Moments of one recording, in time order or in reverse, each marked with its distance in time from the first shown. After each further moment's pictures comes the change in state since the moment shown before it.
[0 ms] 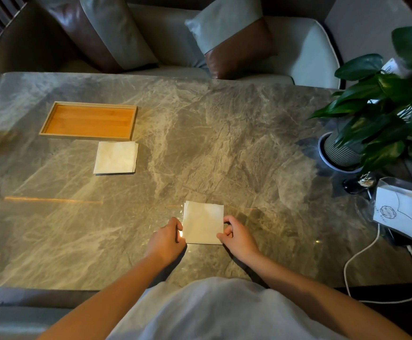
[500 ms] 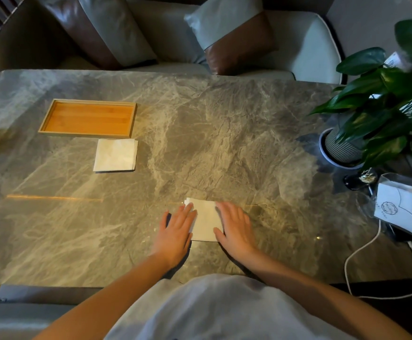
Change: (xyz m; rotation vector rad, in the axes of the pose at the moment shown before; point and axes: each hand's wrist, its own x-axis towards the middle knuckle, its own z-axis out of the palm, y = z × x) left_hand -0.005 0.006 0.010 0.544 0.205 0.447; right_hand 0.003 -0.003 0.006 -0.485 0.209 -0.391
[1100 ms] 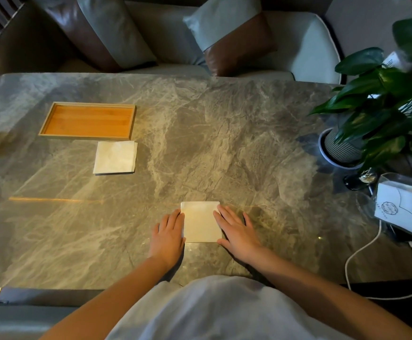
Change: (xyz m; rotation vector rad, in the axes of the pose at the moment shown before) left_hand 0.000 -0.006 0.007 -0.081 -0.153 -0.230; right_hand 0.002 0.023 0.006 -0.160 -0.333 -0.063
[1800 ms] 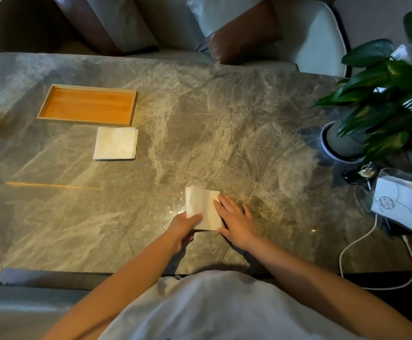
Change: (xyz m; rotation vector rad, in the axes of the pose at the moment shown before) left_hand 0.013 0.040 -0.015 -1.419 -0.317 -0.723; right_hand -0.005 -0.004 -0.011 0.041 -0.040 0.021
